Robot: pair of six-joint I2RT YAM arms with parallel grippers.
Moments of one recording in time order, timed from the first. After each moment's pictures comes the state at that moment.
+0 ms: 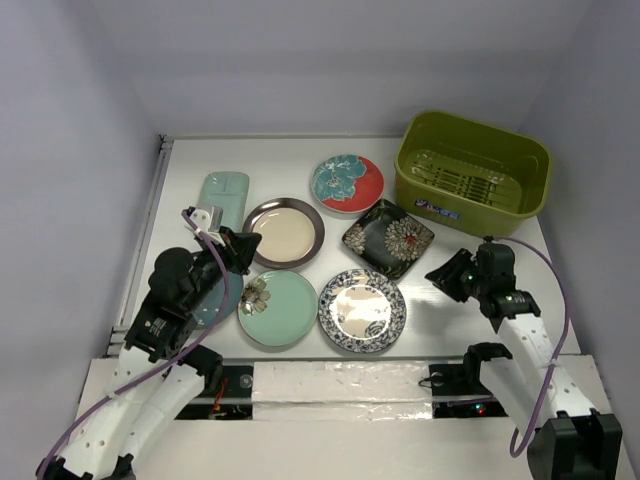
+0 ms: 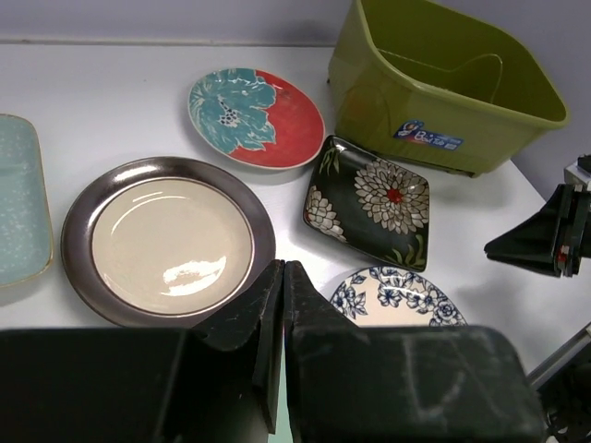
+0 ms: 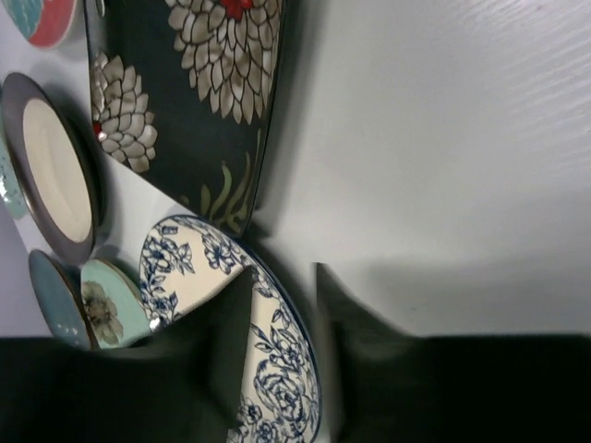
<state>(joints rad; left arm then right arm) -0.44 0.51 0.67 -0.27 0.09 -0.33 0.06 0.72 0.43 -0.44 -0.23 0.81</state>
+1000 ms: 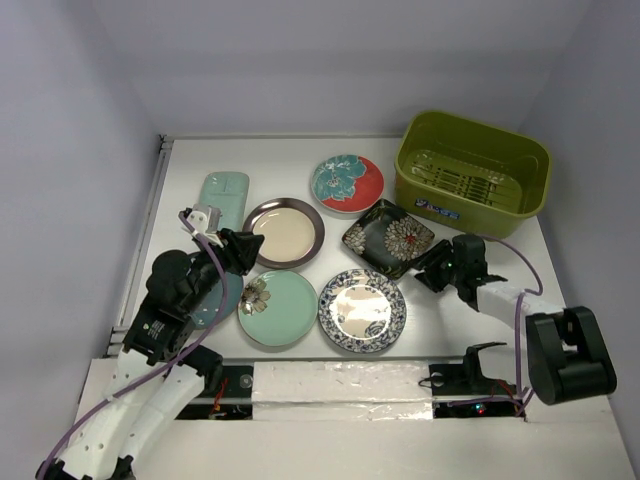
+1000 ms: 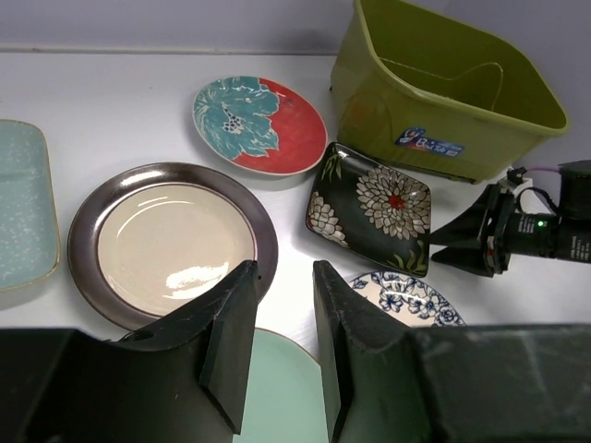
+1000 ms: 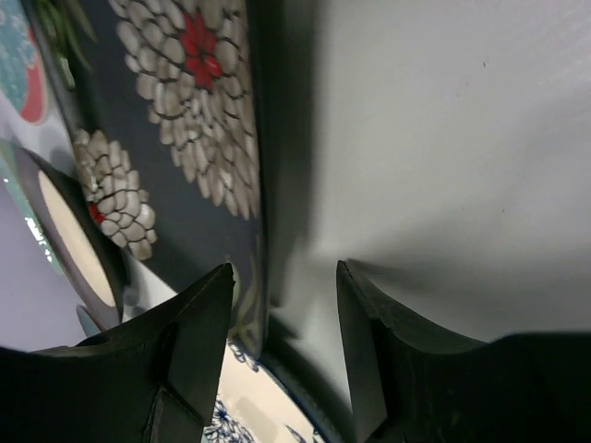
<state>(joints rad) -0.44 0.49 0.67 -0.27 0.08 -0.33 0.14 1.19 0.37 0.08 -0.20 1.05</state>
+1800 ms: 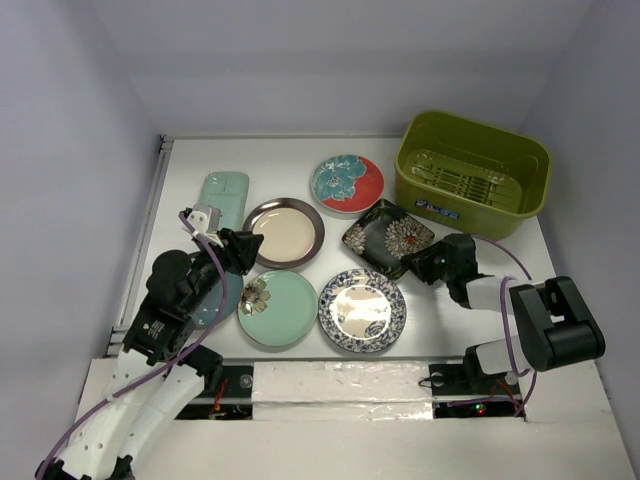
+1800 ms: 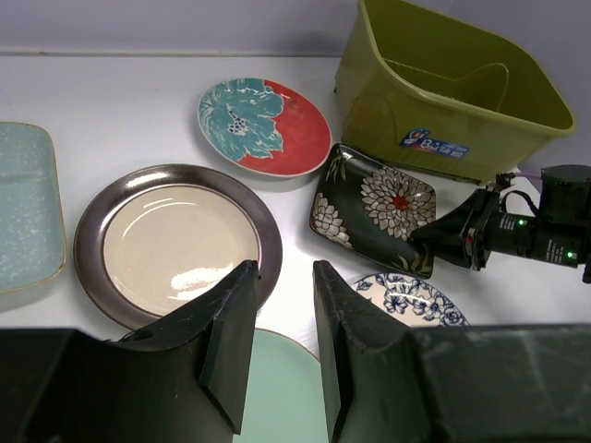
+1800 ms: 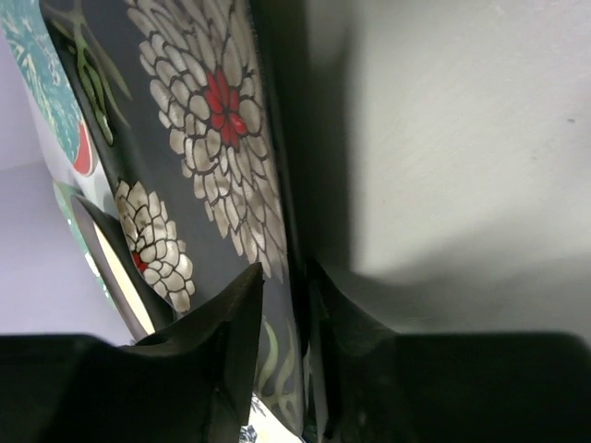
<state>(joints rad) -0.45 0.49 0.67 -0.27 0.06 -0.32 0.20 1.40 0.35 0.39 -0.11 1.22</state>
